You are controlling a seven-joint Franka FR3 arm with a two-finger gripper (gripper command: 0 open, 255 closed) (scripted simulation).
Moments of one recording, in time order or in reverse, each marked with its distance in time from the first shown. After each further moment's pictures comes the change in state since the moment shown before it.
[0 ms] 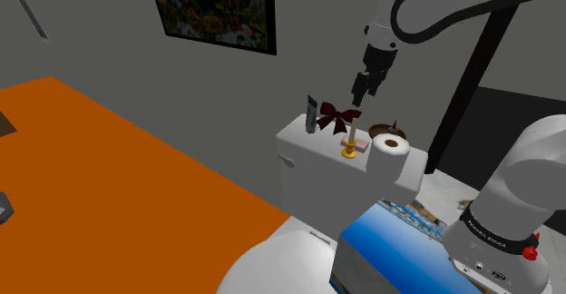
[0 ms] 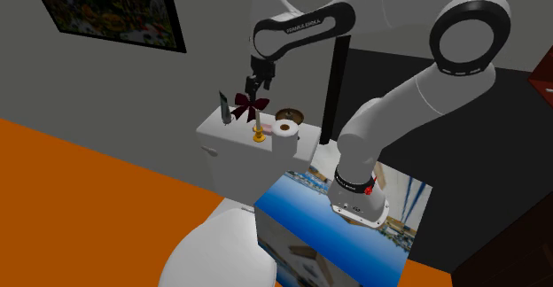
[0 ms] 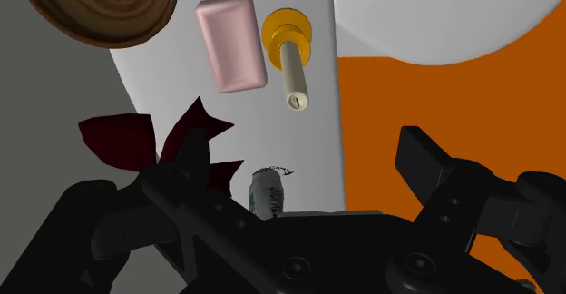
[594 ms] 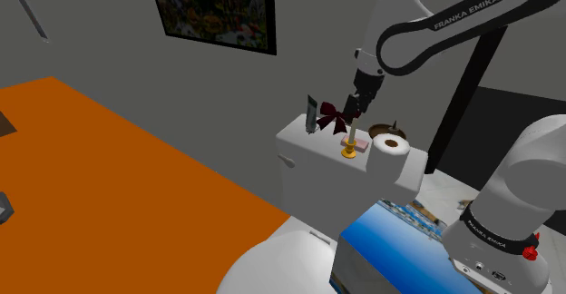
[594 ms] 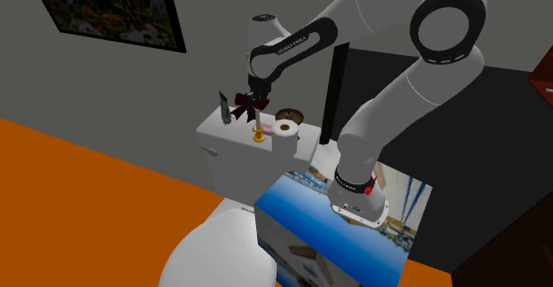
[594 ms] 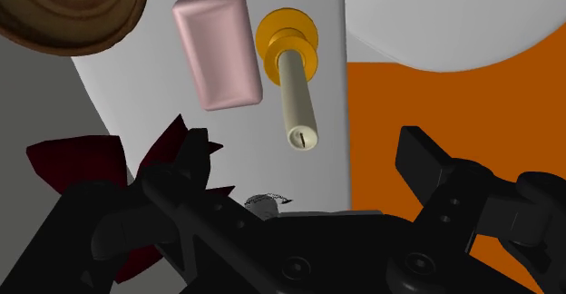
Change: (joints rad) arm 0.005 0.123 0.010 -0.083 0.003 0.205 -0.002
